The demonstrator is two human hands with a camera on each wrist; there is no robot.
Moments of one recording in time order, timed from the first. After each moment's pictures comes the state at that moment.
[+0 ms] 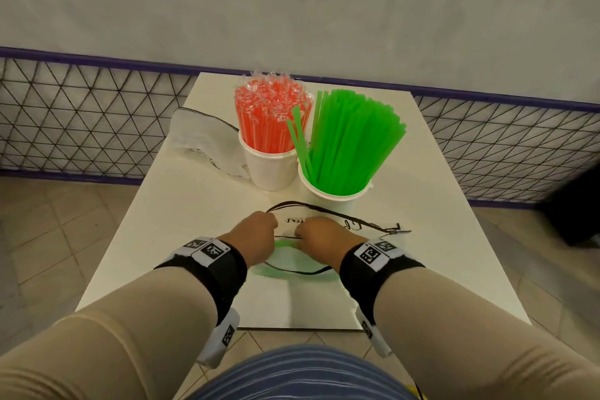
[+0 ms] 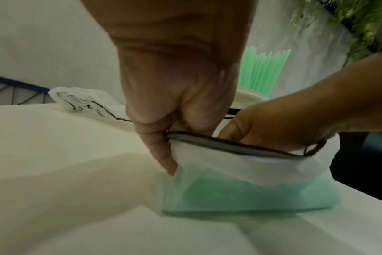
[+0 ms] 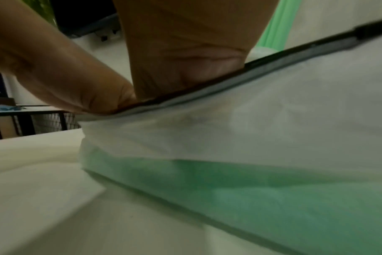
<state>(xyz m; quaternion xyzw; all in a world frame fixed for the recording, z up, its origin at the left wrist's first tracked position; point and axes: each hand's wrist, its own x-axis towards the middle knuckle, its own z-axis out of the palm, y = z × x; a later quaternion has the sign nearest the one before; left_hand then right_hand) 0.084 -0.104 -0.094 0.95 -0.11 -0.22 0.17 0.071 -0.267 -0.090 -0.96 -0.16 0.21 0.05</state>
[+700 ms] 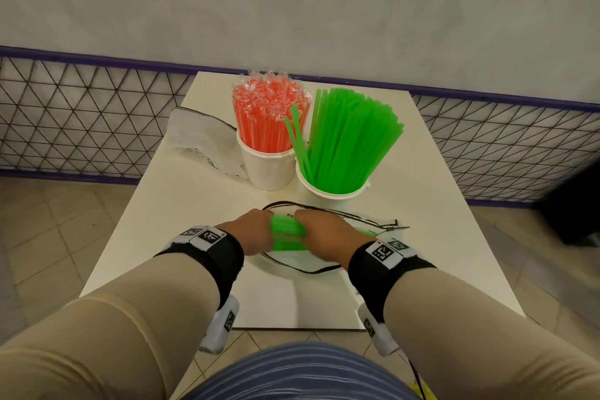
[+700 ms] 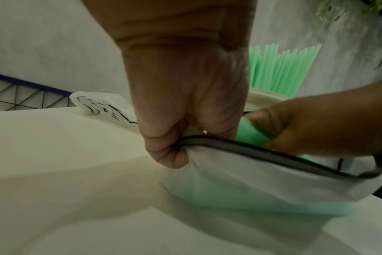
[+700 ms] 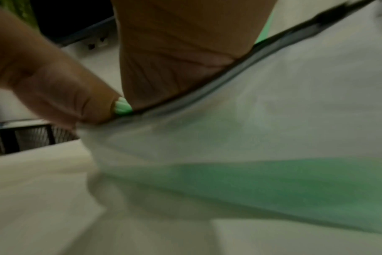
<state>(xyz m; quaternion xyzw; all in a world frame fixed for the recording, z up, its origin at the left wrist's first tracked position) 0.096 -0.103 -0.083 0.94 -0.11 -0.28 0.19 0.064 -0.277 -0.076 -0.97 -0.17 0.13 0.15</state>
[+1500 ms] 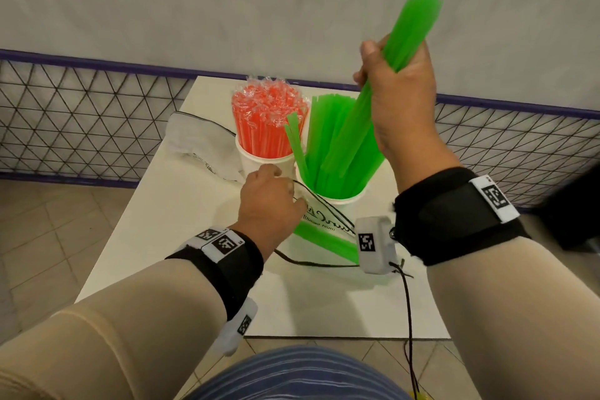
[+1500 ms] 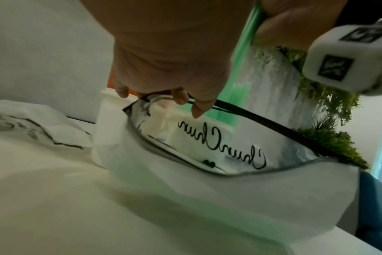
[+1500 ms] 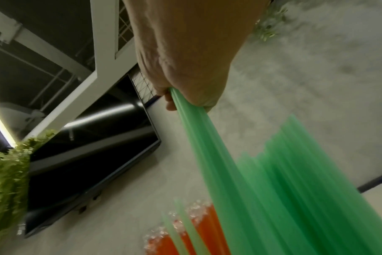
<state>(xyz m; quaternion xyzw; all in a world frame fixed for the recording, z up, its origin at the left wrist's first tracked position) 0.100 -0.142 -0.040 0.98 -0.12 0.06 0.17 0.102 -0.295 0.130 -0.71 0.00 -0.30 0.63</state>
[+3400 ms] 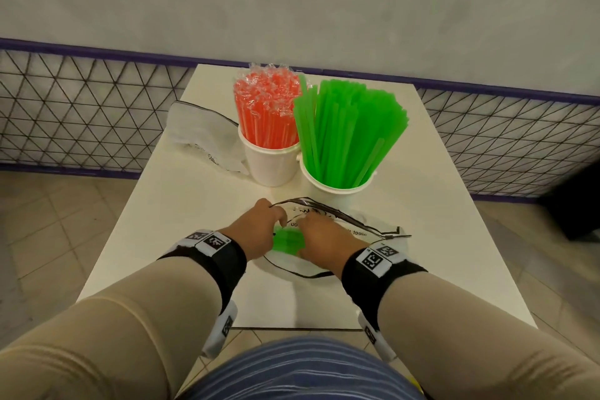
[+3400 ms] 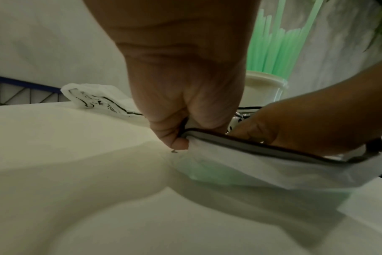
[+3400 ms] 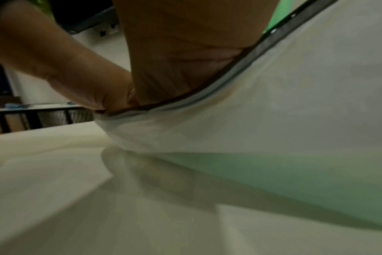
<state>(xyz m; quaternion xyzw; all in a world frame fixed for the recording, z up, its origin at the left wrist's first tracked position) 0.096 -0.099 -0.100 0.94 -0.20 -0.21 0.20 0.066 -0.271 -0.104 -0.97 -0.14 0.17 0.09</state>
